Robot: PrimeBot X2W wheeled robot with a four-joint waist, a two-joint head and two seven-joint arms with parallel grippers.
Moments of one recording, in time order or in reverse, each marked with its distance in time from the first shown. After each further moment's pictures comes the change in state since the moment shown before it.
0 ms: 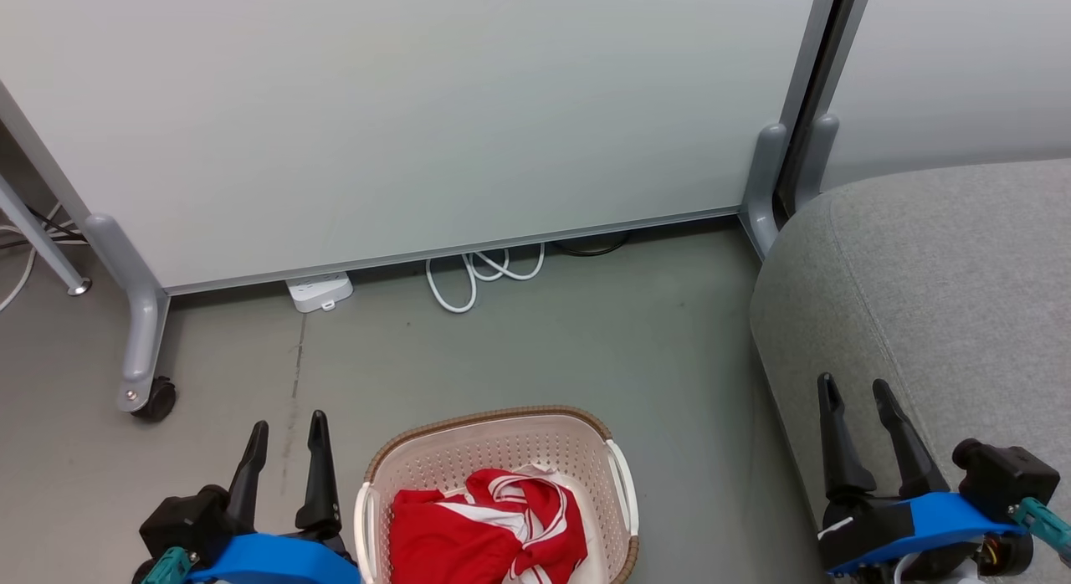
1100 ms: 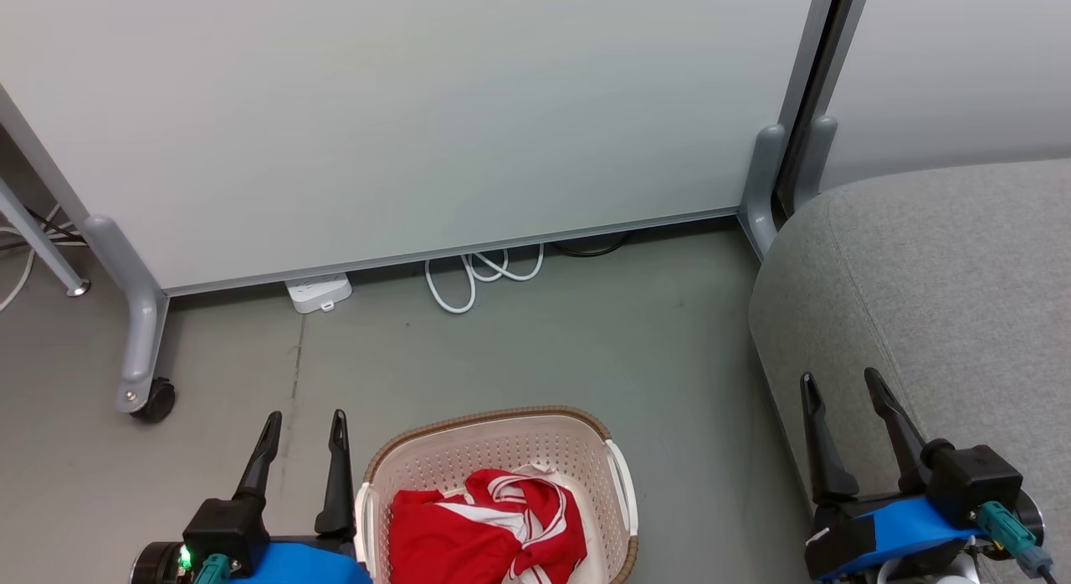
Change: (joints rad) left arm 0.000 0.000 -0.019 0.007 0.213 0.022 -0.065; right arm 0.005 -0.001 0.015 -0.024 -0.246 0.000 -0.045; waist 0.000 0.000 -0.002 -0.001
